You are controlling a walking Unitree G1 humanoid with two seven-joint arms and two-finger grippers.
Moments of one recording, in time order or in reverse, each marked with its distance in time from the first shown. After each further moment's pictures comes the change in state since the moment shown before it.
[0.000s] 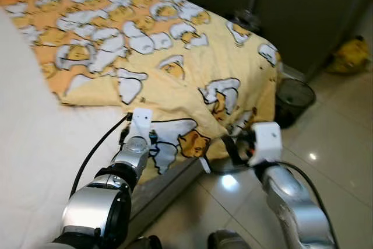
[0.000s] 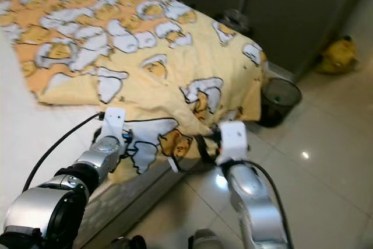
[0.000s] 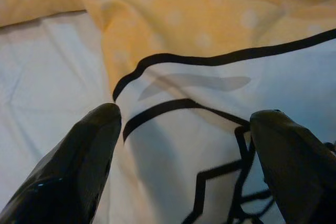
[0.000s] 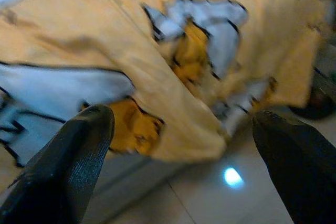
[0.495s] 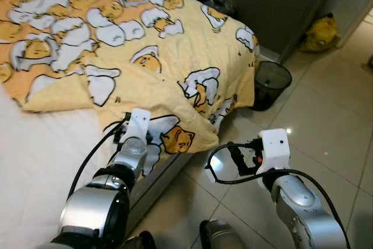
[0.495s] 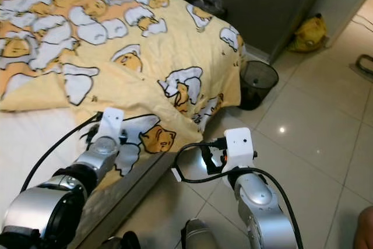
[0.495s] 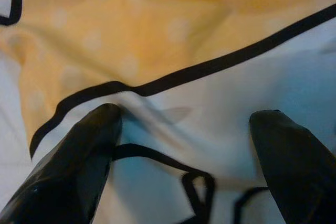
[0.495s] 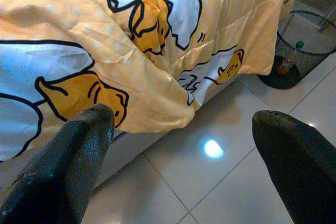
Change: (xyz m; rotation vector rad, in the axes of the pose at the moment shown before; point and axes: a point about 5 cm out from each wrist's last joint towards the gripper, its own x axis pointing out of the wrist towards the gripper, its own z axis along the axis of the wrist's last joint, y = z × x) left arm 0.001 0.009 -0.005 0.088 0.010 0.081; right arm -0.020 -0.001 0.005 -0.038 0.029 0.012
